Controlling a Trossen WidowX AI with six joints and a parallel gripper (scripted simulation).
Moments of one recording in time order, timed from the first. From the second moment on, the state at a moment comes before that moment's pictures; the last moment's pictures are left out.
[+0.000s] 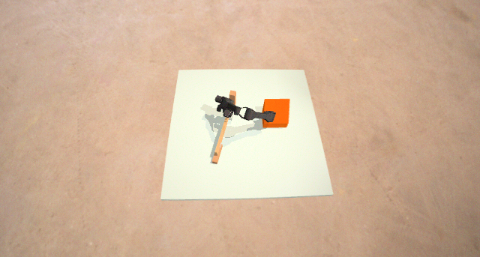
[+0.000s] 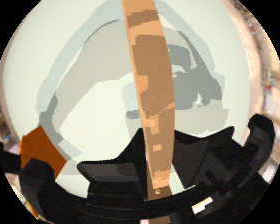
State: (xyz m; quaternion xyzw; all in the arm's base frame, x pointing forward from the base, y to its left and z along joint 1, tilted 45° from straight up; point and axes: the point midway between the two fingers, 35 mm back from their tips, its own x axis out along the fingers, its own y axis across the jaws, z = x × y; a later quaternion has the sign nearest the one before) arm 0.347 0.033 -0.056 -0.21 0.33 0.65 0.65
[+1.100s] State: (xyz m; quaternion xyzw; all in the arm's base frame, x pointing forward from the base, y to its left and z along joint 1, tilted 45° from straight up) arm 0.344 0.026 -0.061 -0.21 0.33 0.65 0.65
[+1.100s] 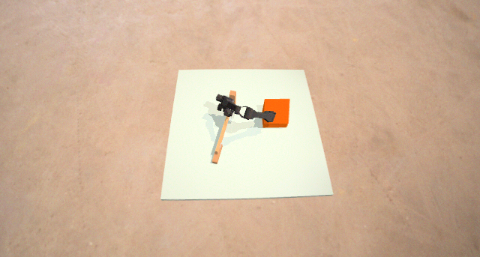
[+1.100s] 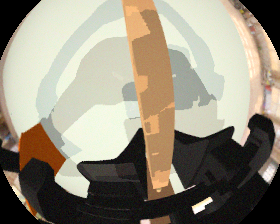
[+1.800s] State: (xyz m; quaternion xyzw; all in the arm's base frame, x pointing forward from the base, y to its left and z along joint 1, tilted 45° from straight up) arm 0.341 0.022 -0.066 -0.21 0.34 0.65 0.65
